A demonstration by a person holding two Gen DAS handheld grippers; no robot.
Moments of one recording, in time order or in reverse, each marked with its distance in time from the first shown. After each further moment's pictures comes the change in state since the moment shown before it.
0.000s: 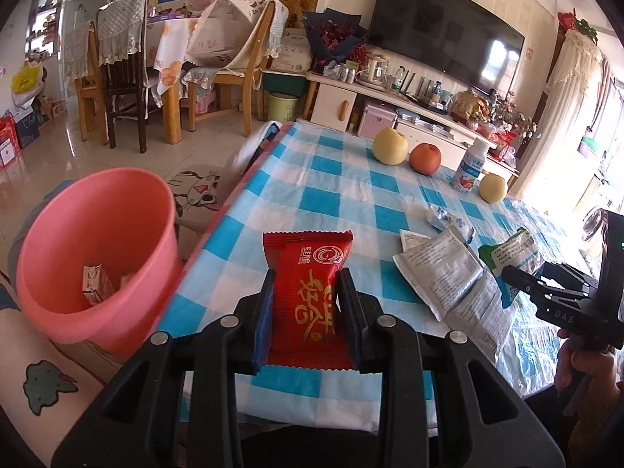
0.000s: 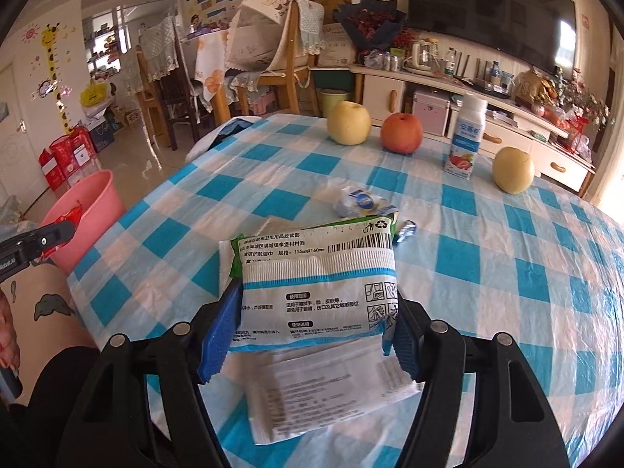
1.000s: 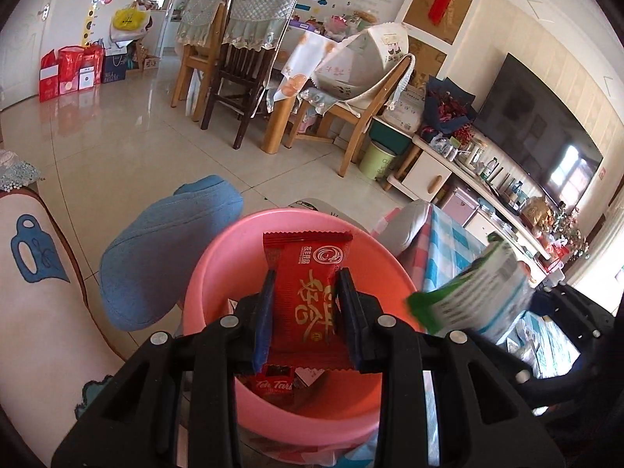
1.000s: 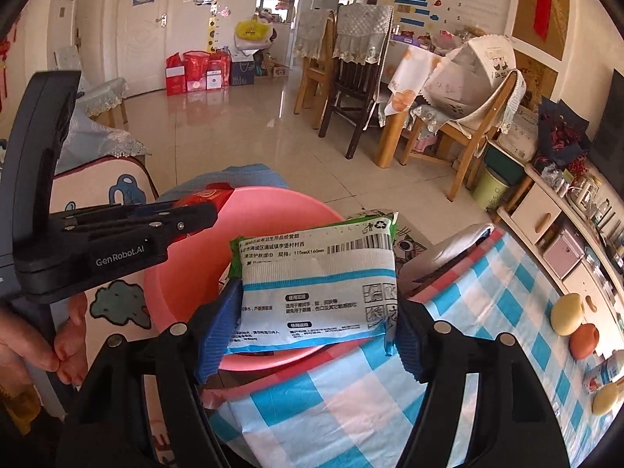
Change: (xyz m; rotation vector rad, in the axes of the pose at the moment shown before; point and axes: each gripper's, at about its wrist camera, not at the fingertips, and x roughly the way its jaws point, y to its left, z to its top) left arm -0.017 0.224 0.033 -0.363 -0.127 0.144; right arm 0.075 0.336 0.102 -0.539 -0.021 0.290
